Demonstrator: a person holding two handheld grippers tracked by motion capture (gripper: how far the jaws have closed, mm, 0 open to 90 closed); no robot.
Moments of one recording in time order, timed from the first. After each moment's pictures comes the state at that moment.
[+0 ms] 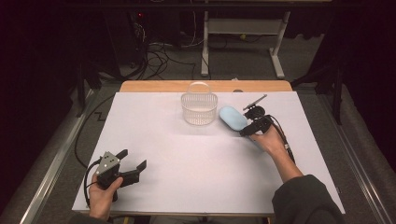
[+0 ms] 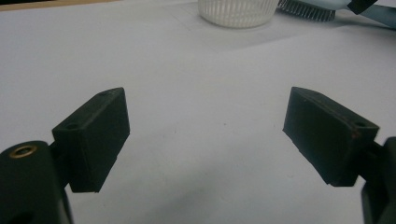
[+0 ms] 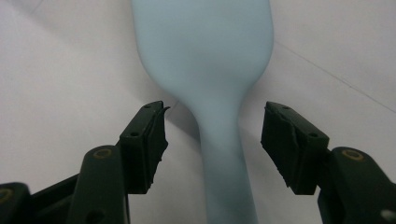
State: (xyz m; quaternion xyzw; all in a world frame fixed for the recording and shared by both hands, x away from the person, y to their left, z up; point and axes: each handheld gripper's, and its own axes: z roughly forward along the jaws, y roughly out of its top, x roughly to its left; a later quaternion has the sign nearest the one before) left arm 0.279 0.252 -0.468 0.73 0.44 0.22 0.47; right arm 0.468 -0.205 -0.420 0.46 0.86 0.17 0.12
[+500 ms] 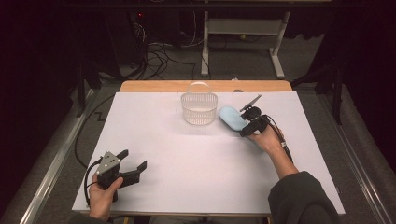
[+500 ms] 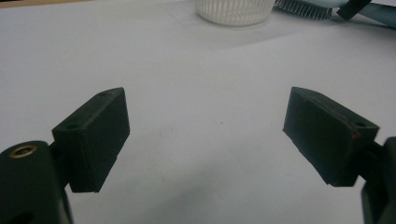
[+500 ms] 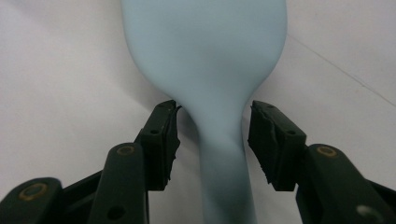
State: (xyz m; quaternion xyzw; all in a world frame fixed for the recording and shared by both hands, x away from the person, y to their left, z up) left arm 0.279 0.251 -0.469 0.73 0.44 0.22 0.47; right arm 0.475 -0.198 -0.429 0.46 0.87 0.13 0.11
